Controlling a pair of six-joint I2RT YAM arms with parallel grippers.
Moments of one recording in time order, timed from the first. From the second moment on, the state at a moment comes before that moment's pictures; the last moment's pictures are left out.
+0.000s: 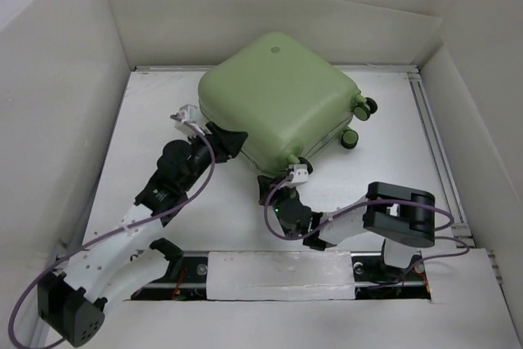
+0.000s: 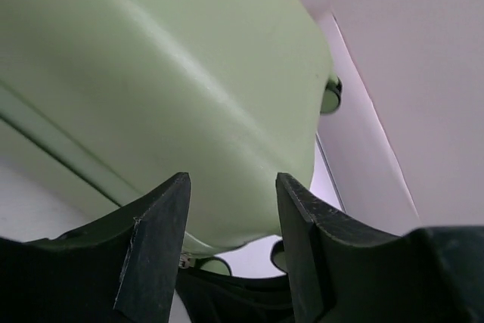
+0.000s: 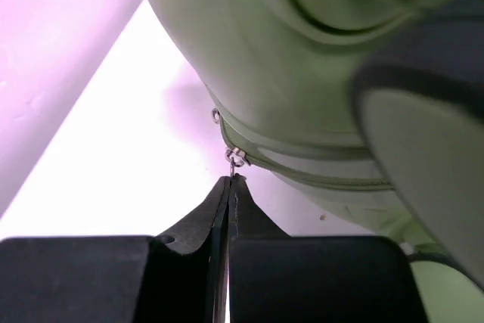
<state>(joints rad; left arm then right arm) -0.58 0.84 0.65 0.10 -0.02 -0.77 1.29 1.74 0.59 1.09 0.92 0.56</state>
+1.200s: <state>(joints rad) -0.49 0.56 0.23 -0.02 0.04 -0.77 1.27 1.22 0.81 0.24 0.57 0.67</state>
